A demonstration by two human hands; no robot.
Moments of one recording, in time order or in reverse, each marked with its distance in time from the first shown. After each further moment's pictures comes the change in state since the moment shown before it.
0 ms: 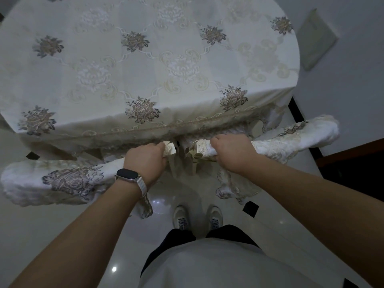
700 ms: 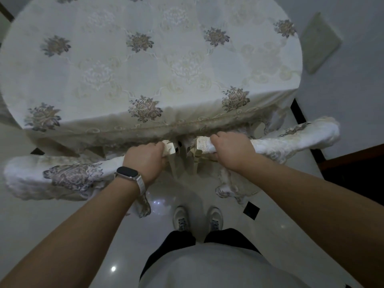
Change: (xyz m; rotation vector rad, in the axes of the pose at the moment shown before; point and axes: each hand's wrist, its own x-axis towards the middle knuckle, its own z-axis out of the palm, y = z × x) left_hand -0.007 -0.005 0.005 -0.014 0.055 0.055; right_hand 0.001 -0.001 -0.001 0.019 0.011 0.013
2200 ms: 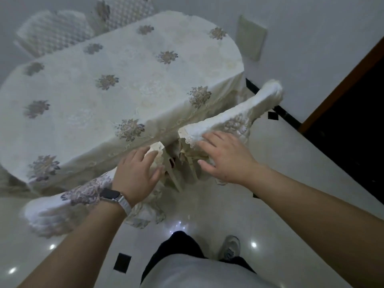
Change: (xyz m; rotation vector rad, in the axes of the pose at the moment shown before) left_hand -0.078 -0.003 -0.054 -0.112 0.099 0.247; right_hand -0.146 -0.079 -0.031 0.211 0.281 0.245
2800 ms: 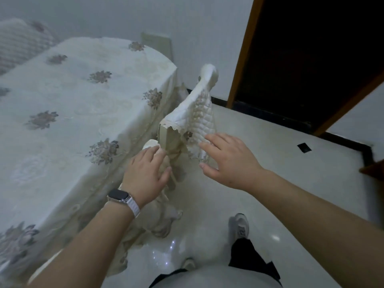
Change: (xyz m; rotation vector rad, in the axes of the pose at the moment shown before) left_hand -0.015 -0.078 -0.007 -0.144 0.017 0.598; right_hand -0.062 -0.196 -0.009 -0.077 0.159 0.602
